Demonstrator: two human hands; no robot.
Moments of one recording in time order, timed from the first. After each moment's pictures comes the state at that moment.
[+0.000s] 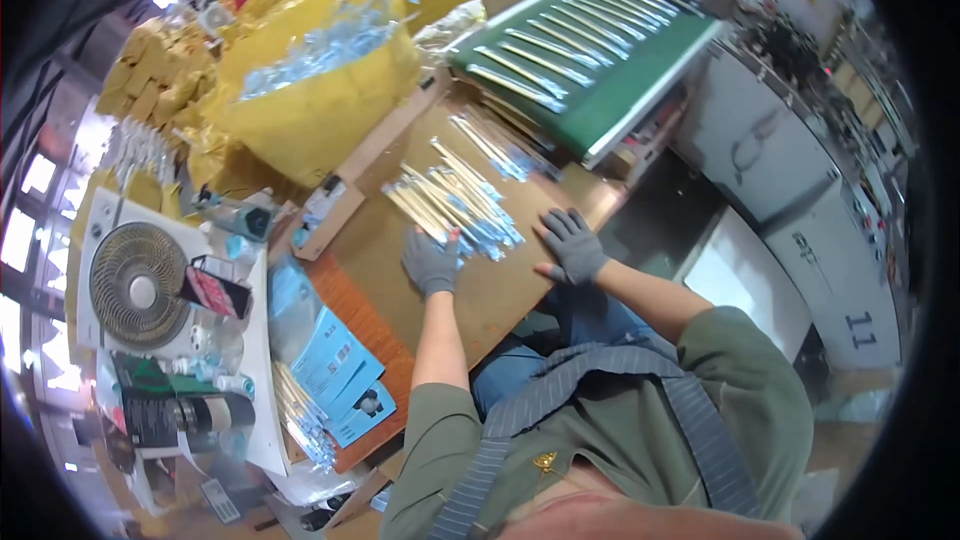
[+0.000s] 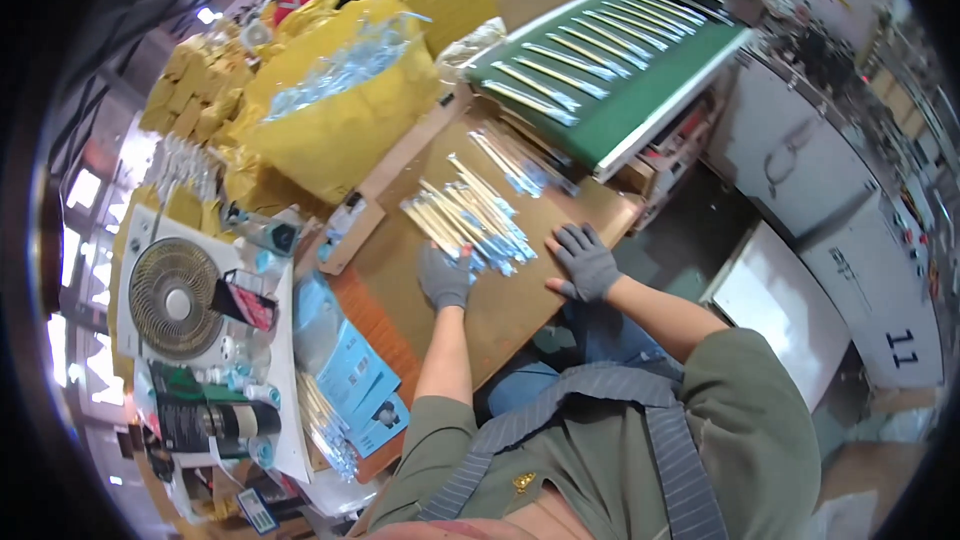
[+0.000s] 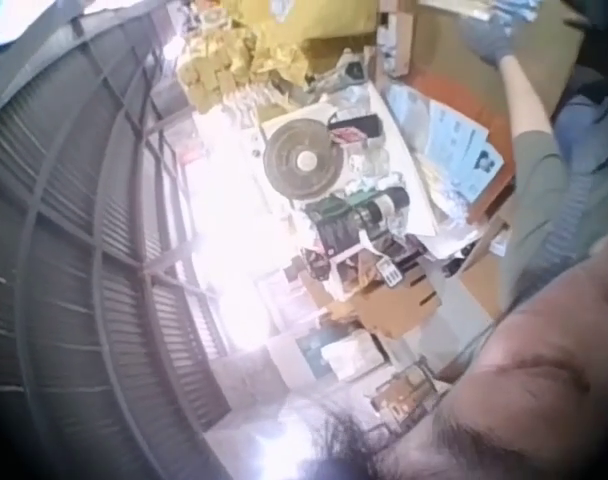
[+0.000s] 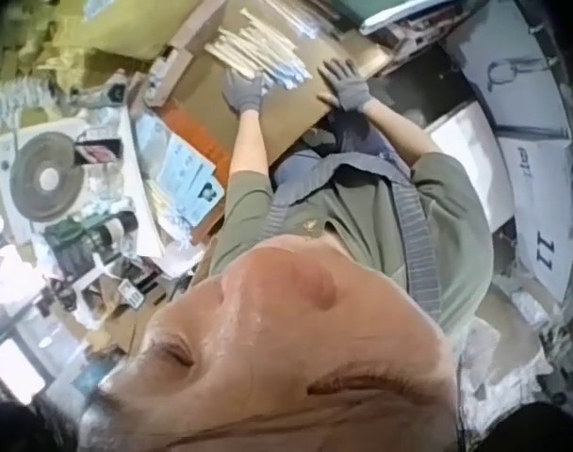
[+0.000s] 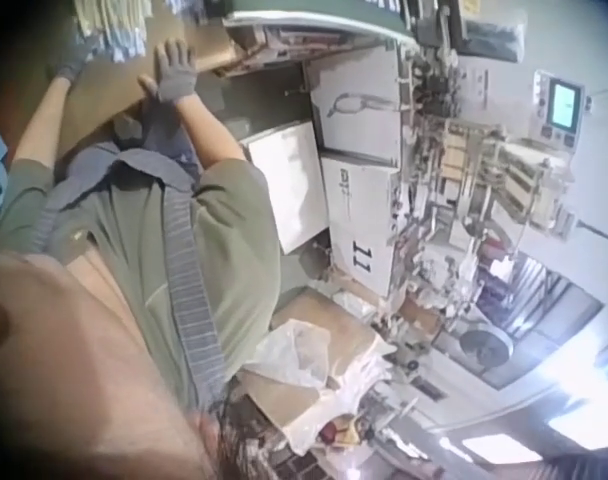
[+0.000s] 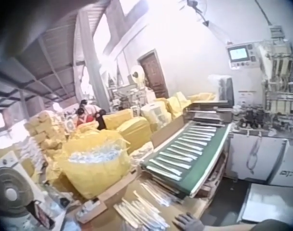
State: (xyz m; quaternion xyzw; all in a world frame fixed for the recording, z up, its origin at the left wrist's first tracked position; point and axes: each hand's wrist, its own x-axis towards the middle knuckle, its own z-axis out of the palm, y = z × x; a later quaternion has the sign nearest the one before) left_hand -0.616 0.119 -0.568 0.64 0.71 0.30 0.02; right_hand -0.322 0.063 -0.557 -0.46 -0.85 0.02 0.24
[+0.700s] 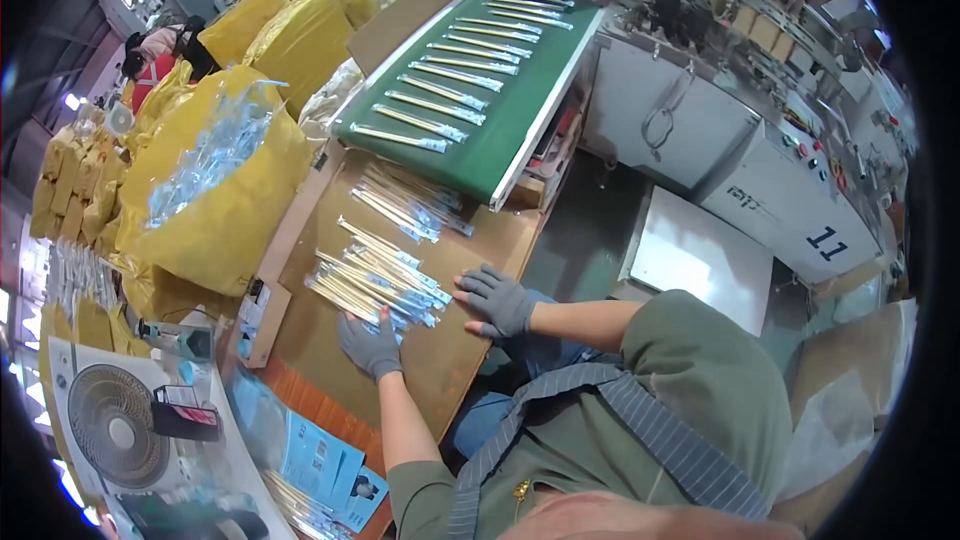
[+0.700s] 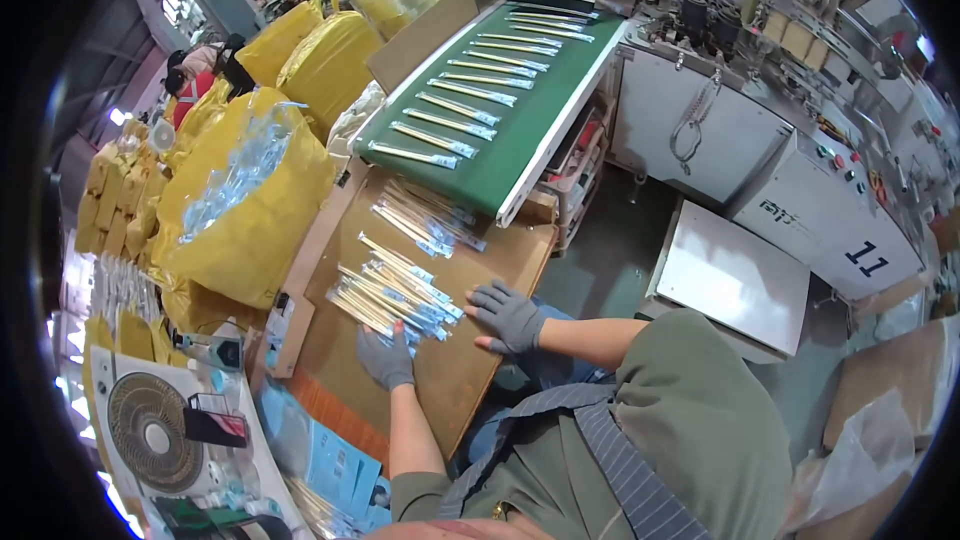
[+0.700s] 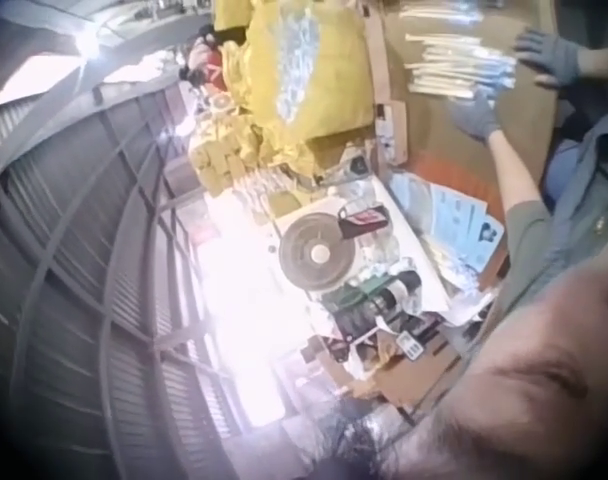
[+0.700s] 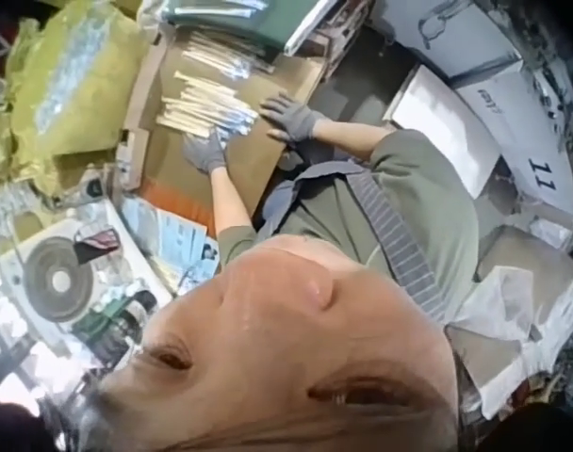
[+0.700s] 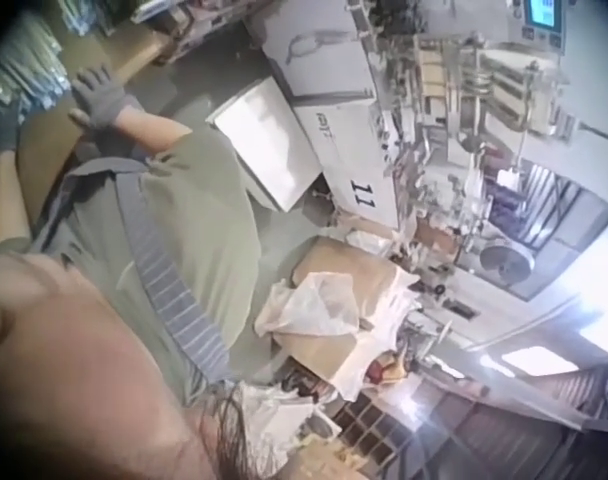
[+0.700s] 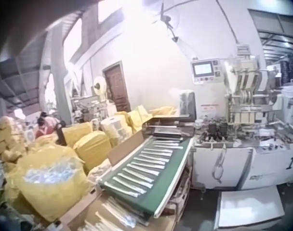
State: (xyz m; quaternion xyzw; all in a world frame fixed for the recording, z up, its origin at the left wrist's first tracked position) left_hand -0.612 0.114 -0.564 0.65 0.69 0.34 0.01; right_hand -0.335 0.052 -0.560 -0.44 -0.84 0.07 0.30
